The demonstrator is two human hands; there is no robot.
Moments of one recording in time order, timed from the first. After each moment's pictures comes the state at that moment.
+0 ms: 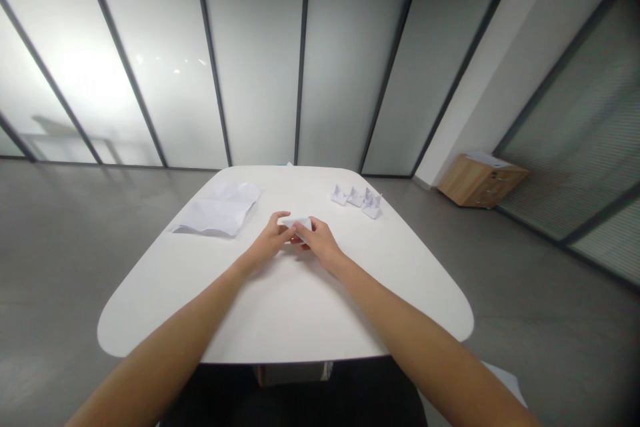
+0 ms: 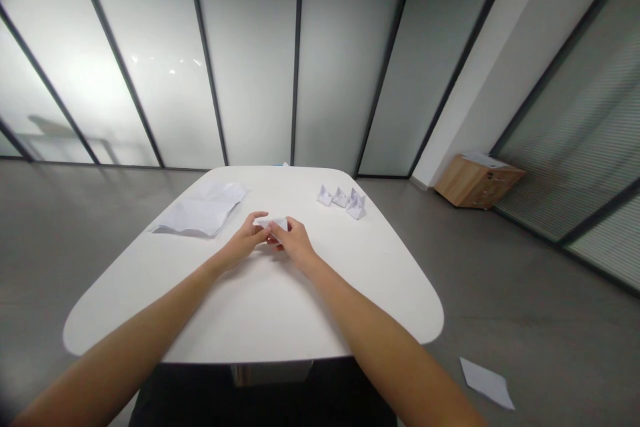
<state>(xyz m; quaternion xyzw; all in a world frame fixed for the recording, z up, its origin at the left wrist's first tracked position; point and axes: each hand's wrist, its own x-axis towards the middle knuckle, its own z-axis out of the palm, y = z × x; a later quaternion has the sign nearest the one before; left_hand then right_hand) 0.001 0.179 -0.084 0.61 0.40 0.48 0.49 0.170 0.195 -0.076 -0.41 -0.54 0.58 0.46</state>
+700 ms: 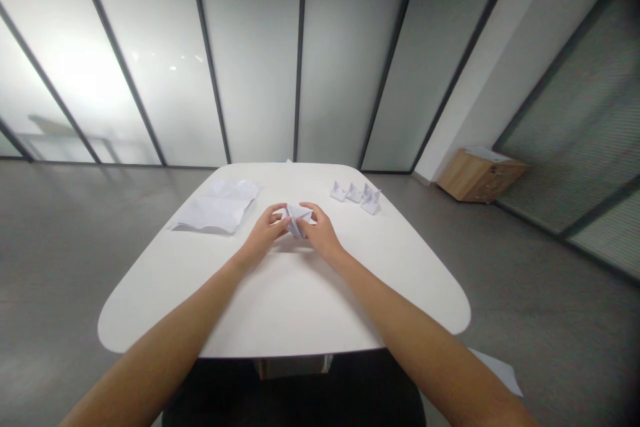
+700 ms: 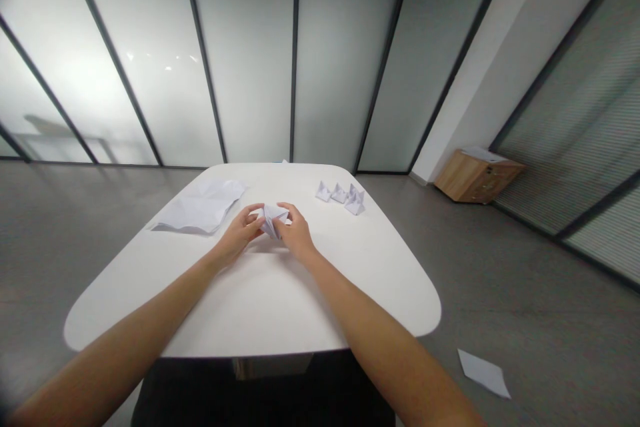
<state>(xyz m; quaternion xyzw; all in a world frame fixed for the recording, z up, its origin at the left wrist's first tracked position) 0.003 0.177 -0.074 0.54 0.37 0.55 0.53 0.174 0.205 -0.079 -0.39 -0.58 0.49 0.53</state>
